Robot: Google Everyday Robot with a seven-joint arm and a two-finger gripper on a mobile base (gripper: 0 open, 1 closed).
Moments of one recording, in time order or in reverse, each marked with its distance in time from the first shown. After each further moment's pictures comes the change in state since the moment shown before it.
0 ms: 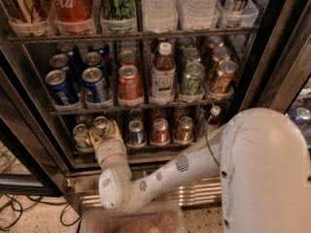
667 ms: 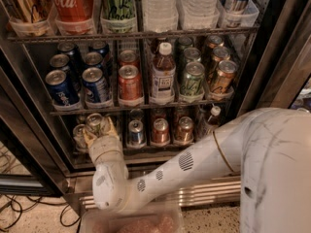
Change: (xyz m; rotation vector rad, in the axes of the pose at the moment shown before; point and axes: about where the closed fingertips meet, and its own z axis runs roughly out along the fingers) arm 0.040 -0.008 -0.015 0.038 -0.038 0.001
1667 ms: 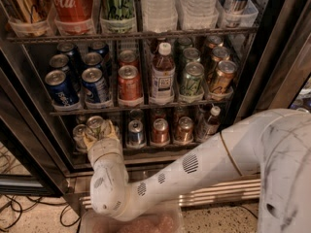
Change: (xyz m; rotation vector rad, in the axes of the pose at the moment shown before) arm 0.008 -0.001 -0.021 -0.003 -0.070 0.060
